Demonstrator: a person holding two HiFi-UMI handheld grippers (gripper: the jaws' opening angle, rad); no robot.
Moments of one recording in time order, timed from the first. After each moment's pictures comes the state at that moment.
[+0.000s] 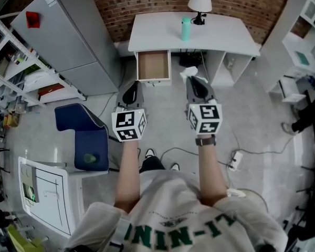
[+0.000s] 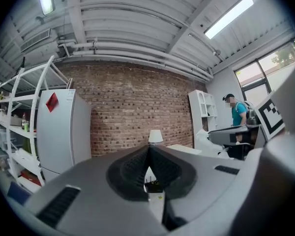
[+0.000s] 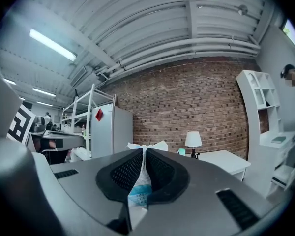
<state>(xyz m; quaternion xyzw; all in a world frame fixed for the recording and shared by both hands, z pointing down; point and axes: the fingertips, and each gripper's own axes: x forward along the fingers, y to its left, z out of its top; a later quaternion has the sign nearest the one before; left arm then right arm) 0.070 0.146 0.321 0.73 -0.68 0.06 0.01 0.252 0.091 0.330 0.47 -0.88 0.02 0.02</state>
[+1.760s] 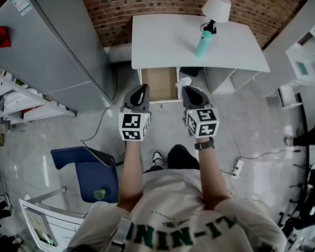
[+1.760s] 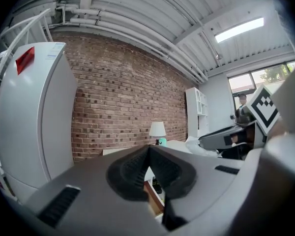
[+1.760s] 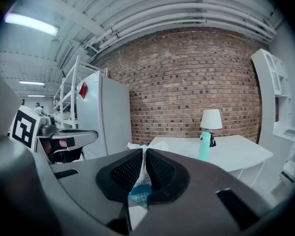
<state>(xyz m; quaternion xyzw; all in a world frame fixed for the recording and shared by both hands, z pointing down) -0.104 -0.098 0.406 0.81 -0.59 0.05 0.04 0.047 -0.117 0.421 0.48 -0.87 0.08 0.12</state>
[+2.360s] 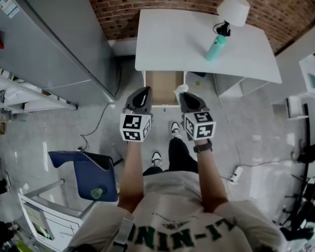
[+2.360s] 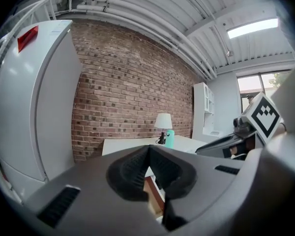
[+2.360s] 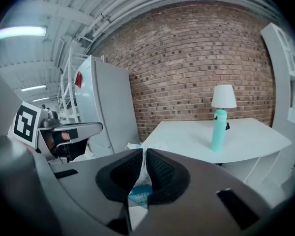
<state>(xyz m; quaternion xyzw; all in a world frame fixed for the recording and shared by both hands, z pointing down) -0.112 -0.167 0.459 0.80 -0.60 0.06 0.09 0.023 -0.183 0.498 0.42 -0.88 0.15 0.18</state>
